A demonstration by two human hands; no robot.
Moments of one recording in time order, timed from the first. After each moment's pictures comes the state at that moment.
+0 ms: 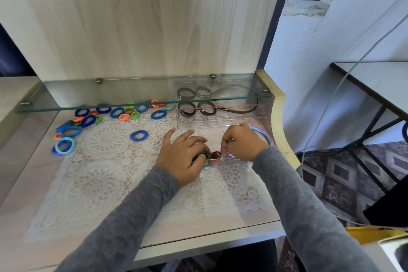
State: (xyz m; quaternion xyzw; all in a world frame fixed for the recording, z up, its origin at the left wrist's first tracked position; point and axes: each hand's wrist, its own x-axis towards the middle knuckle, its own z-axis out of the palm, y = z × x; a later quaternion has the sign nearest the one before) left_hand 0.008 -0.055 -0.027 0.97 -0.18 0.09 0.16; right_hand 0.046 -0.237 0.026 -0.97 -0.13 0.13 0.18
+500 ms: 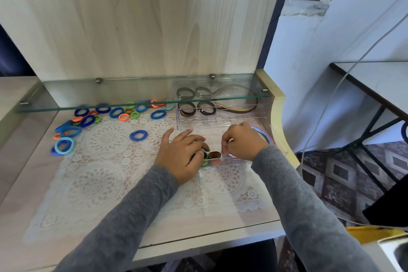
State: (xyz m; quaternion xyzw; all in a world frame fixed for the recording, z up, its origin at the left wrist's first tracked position) left_hand 0.008 -0.054 -0.026 0.97 -0.17 0.09 0.18; right_hand 0.045 -0.237 0.029 -0.97 -0.13 0.12 0.15
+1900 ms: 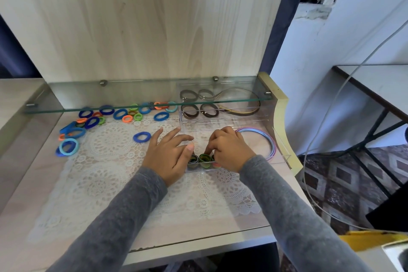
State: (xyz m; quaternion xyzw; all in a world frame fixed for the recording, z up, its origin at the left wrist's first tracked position) left_hand 0.007 -0.025 -0.030 0.96 -0.14 0.13 0.18; right_hand 0.034 -0.208 0.017 -0.96 -0.23 0.08 0.12
